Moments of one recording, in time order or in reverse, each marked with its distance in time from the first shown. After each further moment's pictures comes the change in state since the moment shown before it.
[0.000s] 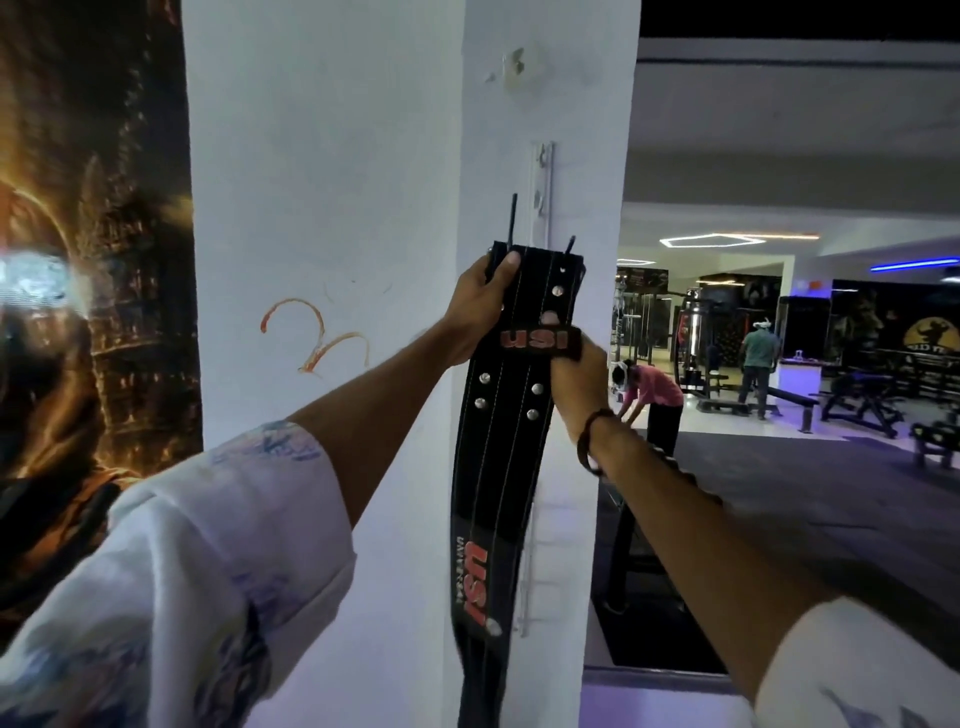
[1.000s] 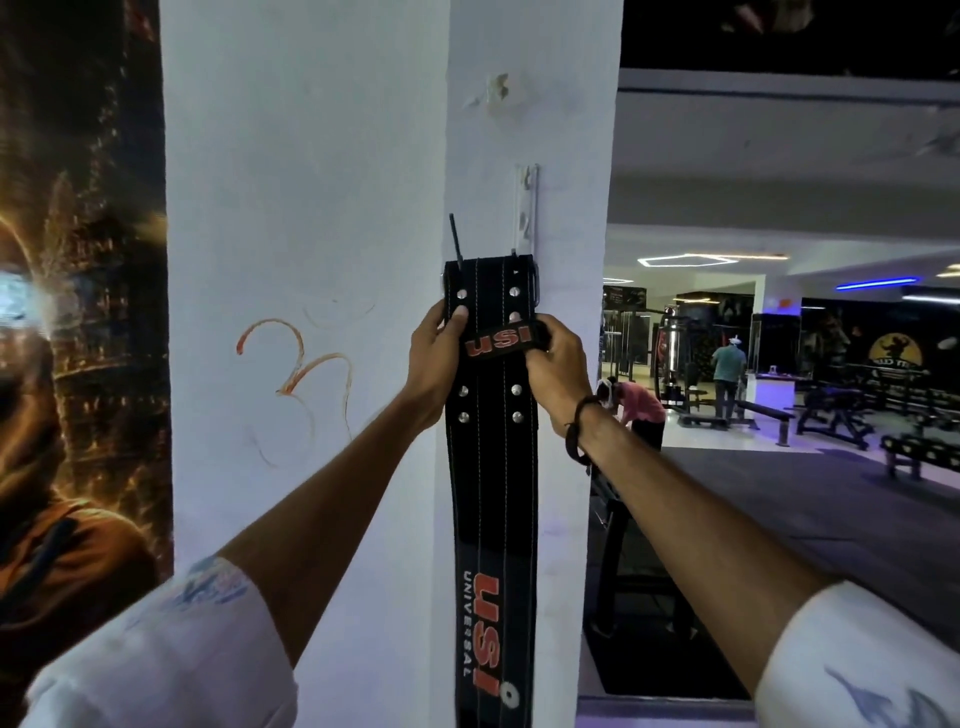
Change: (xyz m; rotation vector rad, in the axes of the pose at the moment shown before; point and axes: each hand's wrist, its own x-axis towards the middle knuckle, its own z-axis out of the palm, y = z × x) left_hand -0.018 -0.037 -0.016 -0.151 0.203 -0.051; right_hand 0.032 -0.017 0.012 -0.105 -0.072 -0.099
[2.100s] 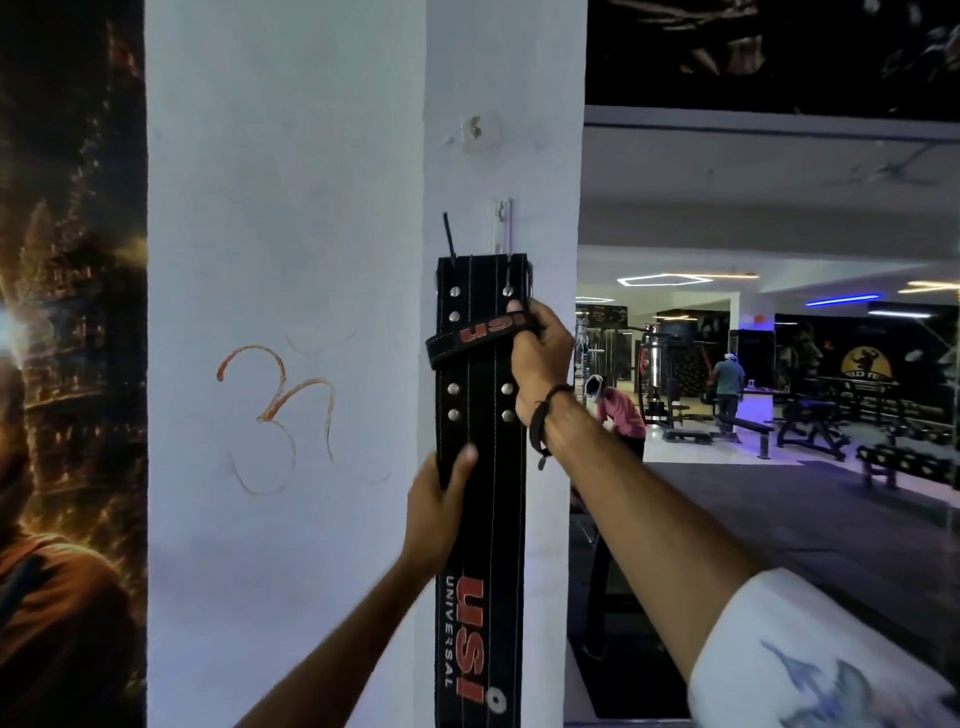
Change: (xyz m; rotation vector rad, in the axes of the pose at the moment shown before) left_hand -0.102 -0.072 0.003 0.167 -0.020 0.019; right_hand 0.019 -0.038 0.002 0.406 0.269 0.048
